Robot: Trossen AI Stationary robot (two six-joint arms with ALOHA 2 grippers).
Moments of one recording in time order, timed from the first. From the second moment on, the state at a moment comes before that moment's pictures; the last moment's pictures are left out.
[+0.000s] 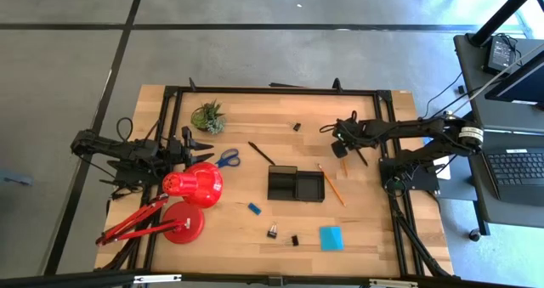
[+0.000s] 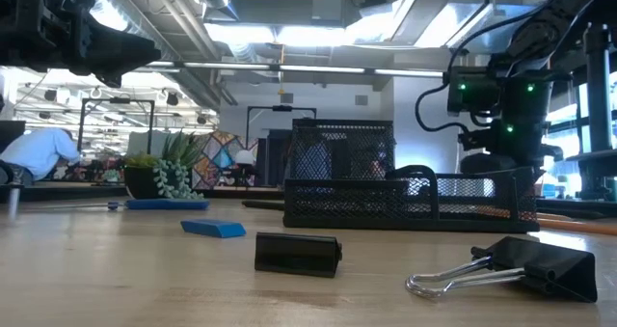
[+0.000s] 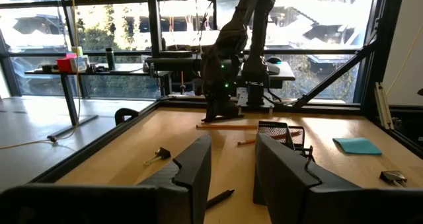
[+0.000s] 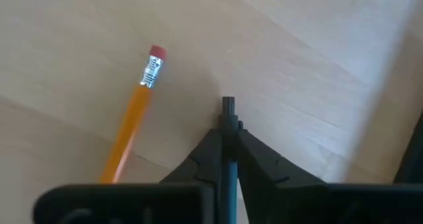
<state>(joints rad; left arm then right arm) -0.23 0.01 0.01 0.07 -0.43 0.02 -0.42 1.37 0.51 -0.59 0.37 0.62</state>
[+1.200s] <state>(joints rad) -0.23 0.01 0.01 0.07 -0.43 0.05 0.10 1.37 0.93 0.17 0.26 0.07</state>
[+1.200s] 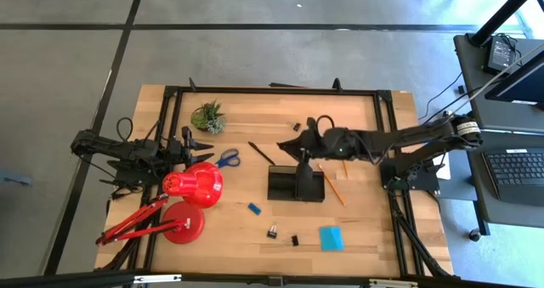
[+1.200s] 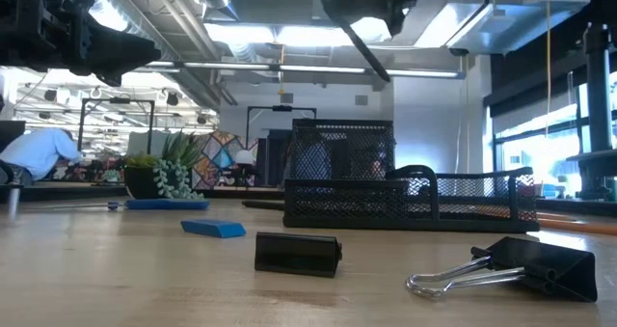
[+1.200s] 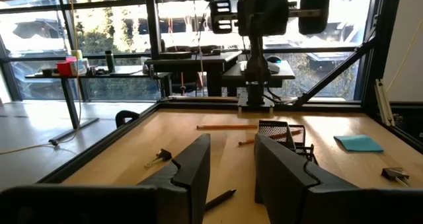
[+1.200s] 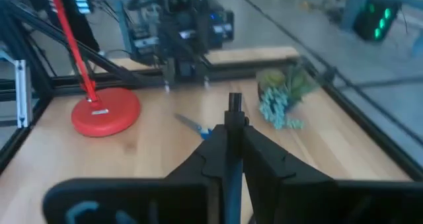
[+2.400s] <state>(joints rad) -0.23 0.01 0.01 0.07 -0.43 0.05 0.13 1.67 0.69 0.85 0.07 0.07</state>
